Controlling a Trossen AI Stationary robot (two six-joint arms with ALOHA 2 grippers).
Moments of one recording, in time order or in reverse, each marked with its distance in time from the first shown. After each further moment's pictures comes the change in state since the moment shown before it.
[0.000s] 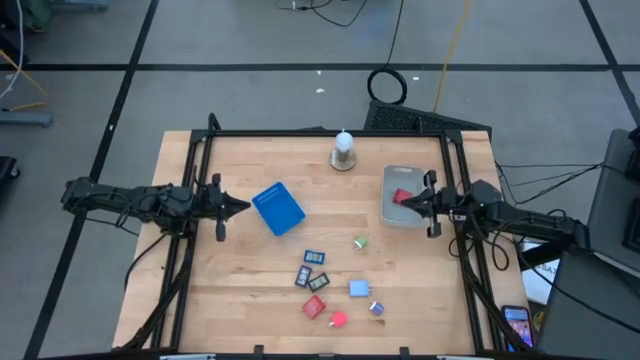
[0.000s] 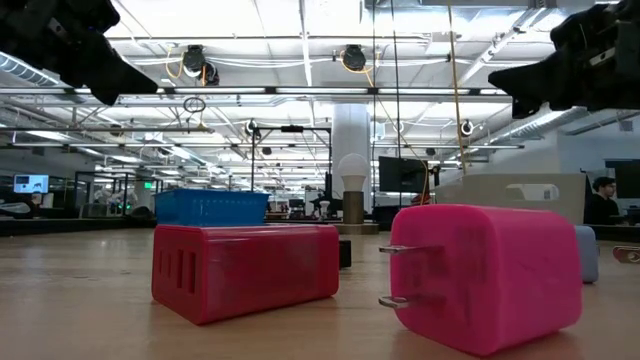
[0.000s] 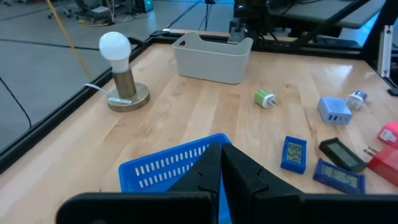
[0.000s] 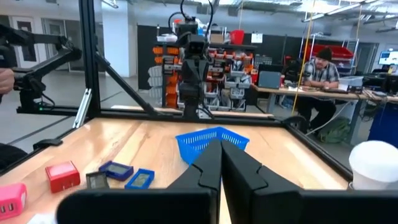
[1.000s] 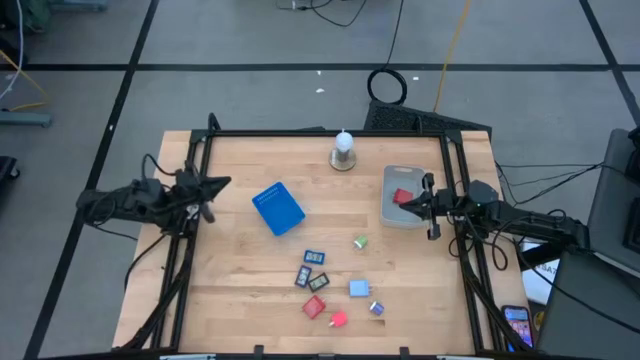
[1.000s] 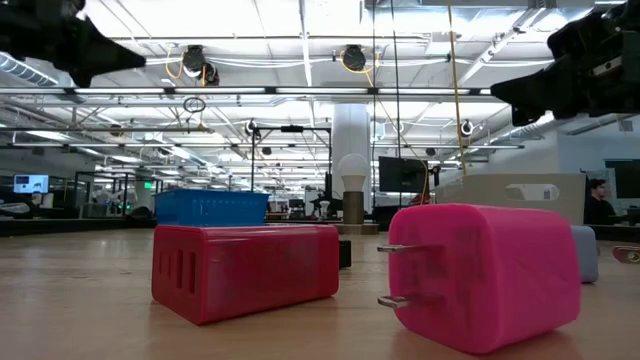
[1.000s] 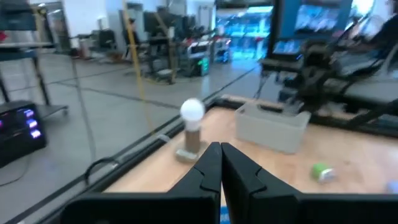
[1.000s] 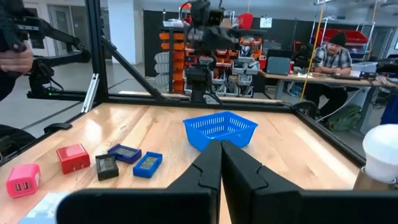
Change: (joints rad) left arm 0.053 -0.322 -0.020 -0.016 -0.233 0.093; right arm 0.000 0.002 0.000 -0.055 -0.030 -0.010
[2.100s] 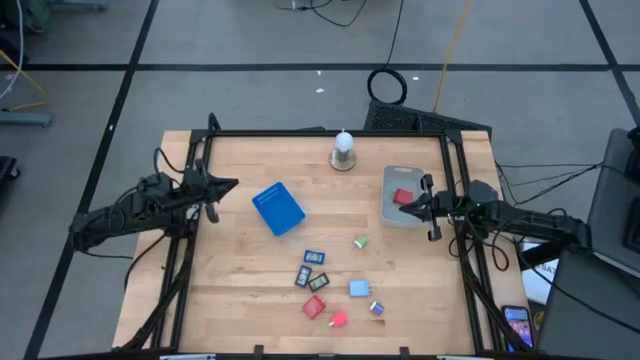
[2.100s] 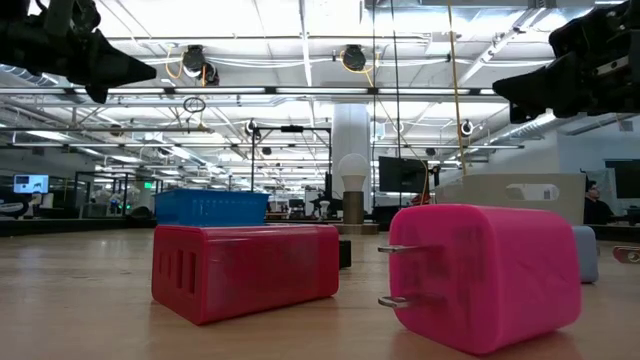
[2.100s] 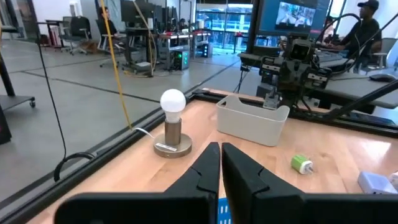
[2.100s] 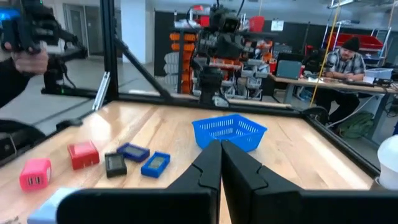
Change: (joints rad) left arm 0.330 0.012 -0.050 0.057 0.446 -0.038; right arm 0.000 0.053 0.000 0.047 -0.046 -0.013
